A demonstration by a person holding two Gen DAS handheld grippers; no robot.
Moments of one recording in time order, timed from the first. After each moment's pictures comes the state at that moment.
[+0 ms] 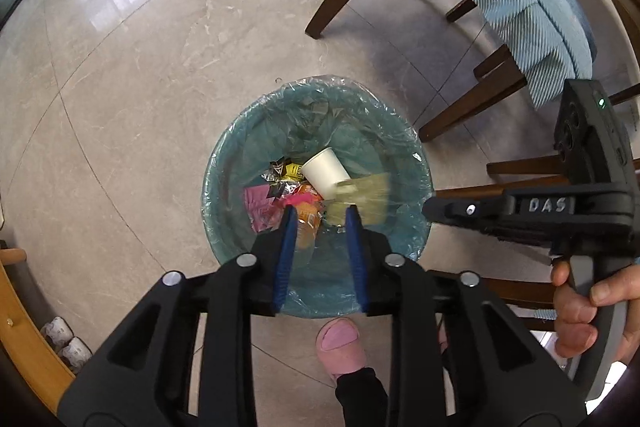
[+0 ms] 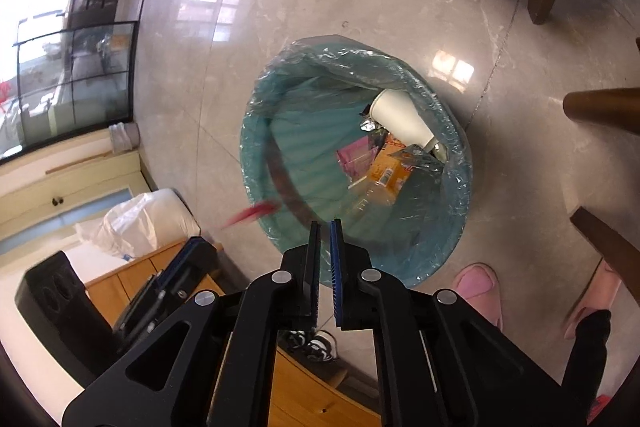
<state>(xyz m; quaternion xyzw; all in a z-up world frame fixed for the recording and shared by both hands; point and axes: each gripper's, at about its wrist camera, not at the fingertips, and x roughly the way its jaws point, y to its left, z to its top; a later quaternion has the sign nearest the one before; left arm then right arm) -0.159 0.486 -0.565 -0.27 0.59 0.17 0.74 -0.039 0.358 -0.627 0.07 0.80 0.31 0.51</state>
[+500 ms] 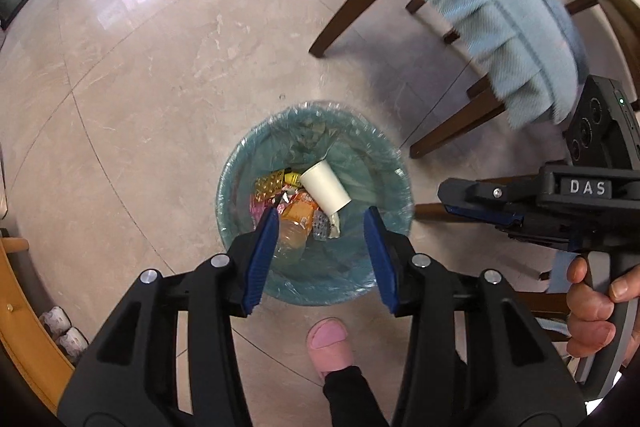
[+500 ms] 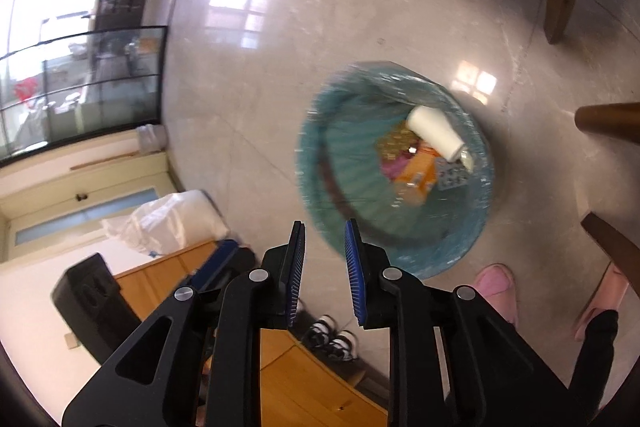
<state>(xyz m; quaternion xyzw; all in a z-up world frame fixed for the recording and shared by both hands) -0.172 0.490 -0.507 -0.29 0.56 0.19 0.75 -0.033 0.365 -0.543 0.11 0.77 0.35 0.51</state>
